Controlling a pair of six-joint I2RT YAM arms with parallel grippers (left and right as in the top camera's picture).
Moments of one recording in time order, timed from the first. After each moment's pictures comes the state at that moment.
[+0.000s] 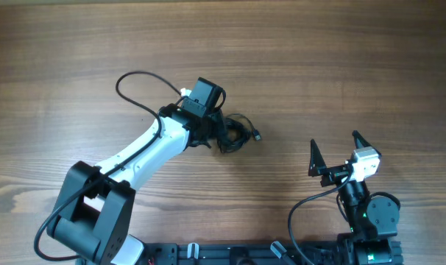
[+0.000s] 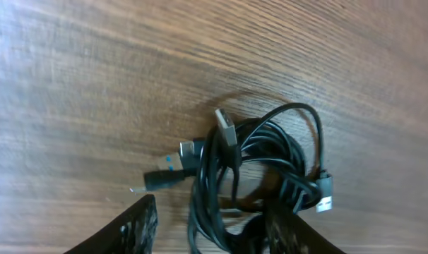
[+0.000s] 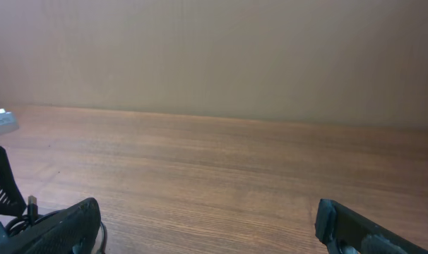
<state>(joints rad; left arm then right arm) -0.52 1.69 1.04 -0.52 0.08 -0.85 0.07 0.02 0.01 0.00 -0.13 0.01</state>
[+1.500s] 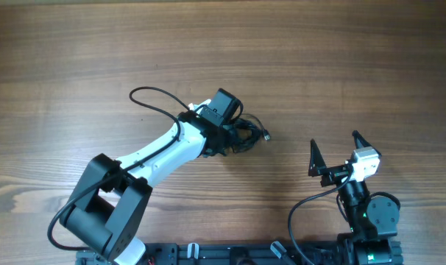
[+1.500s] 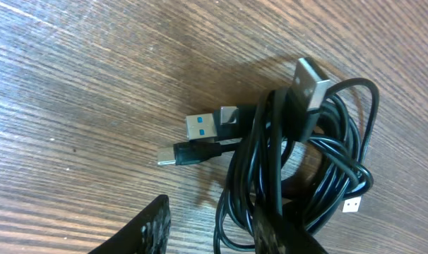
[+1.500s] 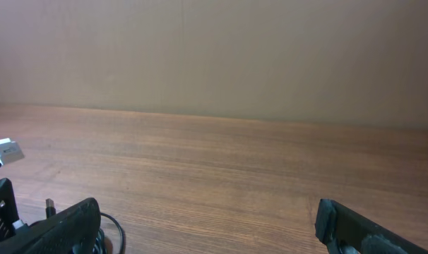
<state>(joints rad) -0.63 1.75 1.03 -0.52 0.05 -1.08 0.07 0.02 0.01 0.00 -0.13 0.01</state>
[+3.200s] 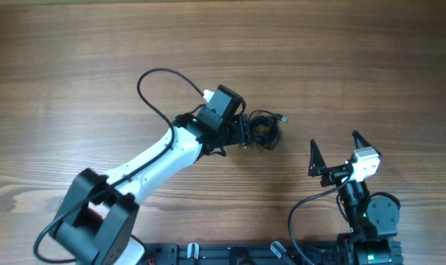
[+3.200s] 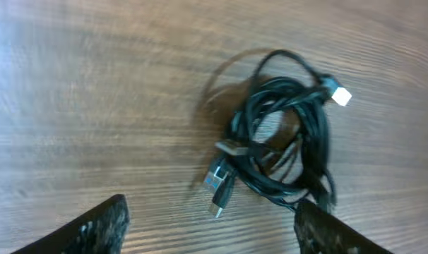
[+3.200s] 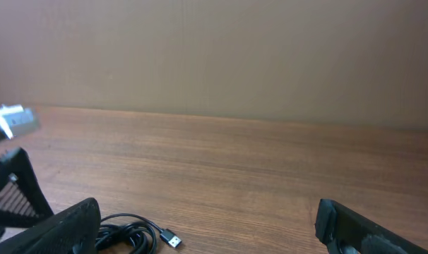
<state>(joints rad) -0.65 1.68 1.03 -0.44 0.10 -0.82 0.07 0.02 0.01 0.00 -0.13 0.01</state>
